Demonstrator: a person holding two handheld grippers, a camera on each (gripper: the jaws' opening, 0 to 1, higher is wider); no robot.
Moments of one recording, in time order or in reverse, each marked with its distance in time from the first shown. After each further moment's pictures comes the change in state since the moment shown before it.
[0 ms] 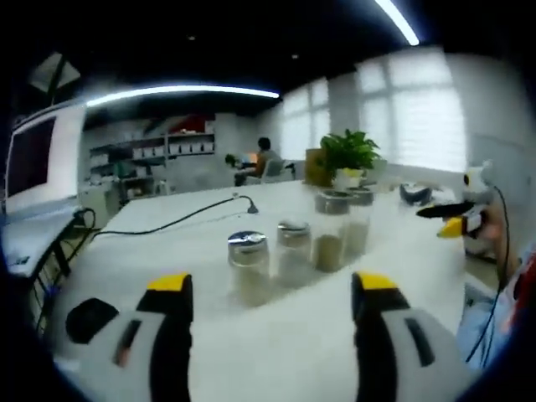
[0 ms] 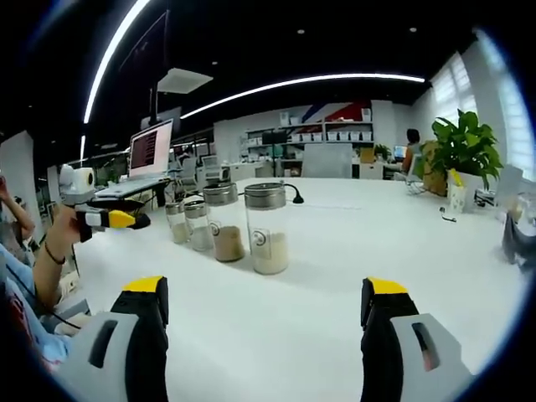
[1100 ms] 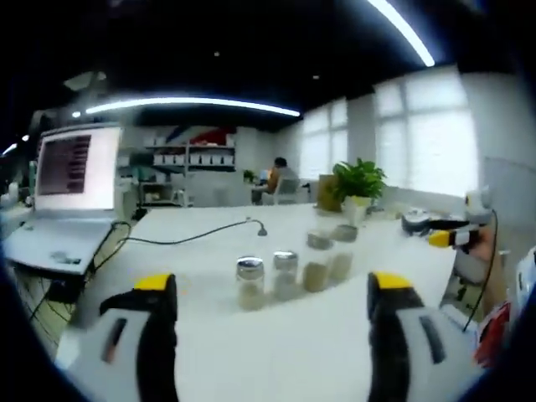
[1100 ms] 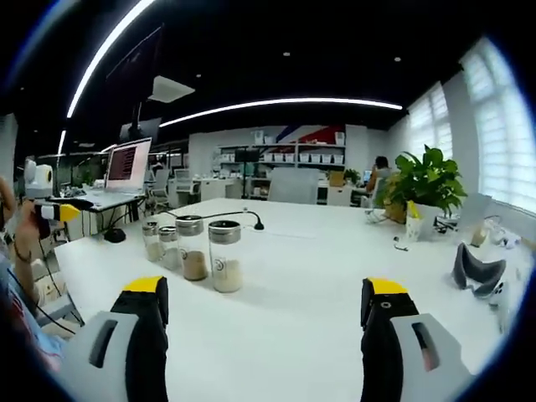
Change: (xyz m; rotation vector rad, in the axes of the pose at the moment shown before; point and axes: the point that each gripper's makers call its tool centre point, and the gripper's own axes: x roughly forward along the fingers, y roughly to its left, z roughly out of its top) left arm -0.089 -0.019 0.059 -0.072 -0.126 0.107; right arm -0.077 -0.044 0.052 -0.055 -0.118 -0.194
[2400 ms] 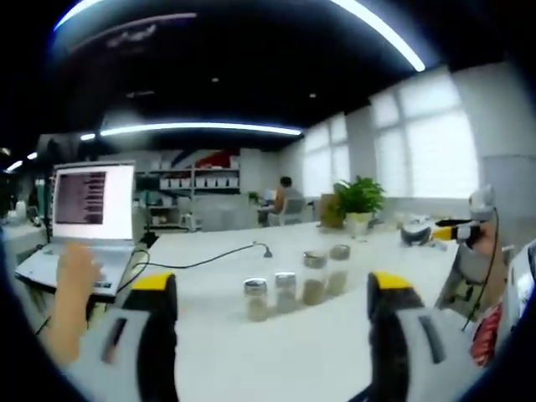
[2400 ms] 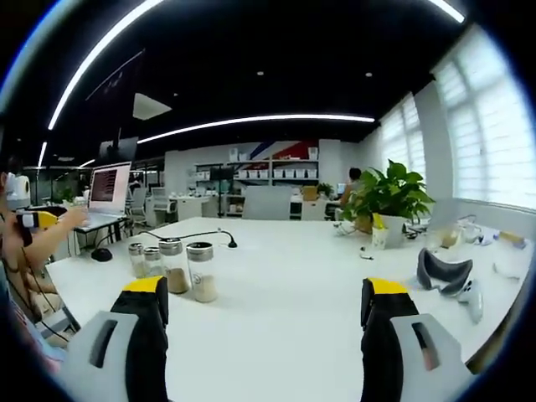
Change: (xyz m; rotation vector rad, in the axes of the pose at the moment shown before) left arm -0.040 -0.007 0.024 0.043 -0.088 0.013; right arm -0.048 -0.019 0.015 0.034 -0.057 -0.106
